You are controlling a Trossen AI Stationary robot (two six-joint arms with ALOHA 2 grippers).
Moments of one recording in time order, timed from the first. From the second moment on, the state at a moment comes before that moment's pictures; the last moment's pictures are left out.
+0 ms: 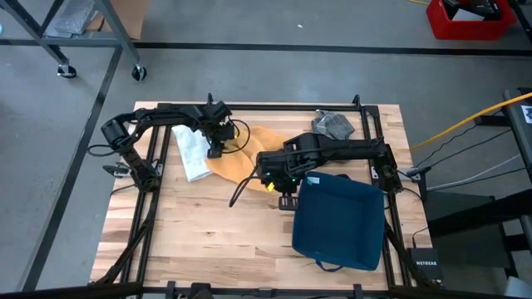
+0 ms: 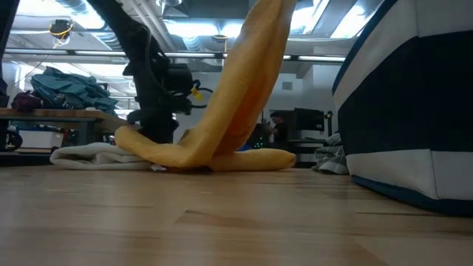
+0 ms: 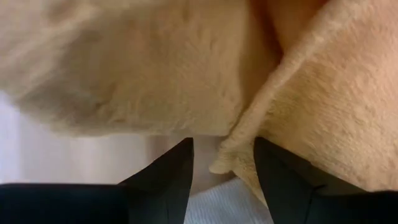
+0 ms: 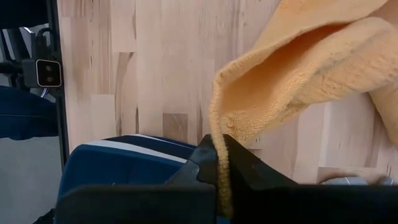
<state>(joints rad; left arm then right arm) 0.66 1.65 0.95 -0.59 0.14 0.66 0.15 2.05 2.33 -1.57 -0.12 0.15</state>
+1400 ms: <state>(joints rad) 0.66 1.64 0.95 -0.56 0.01 0.47 0.13 2.05 2.33 -1.57 0.01 0.13</state>
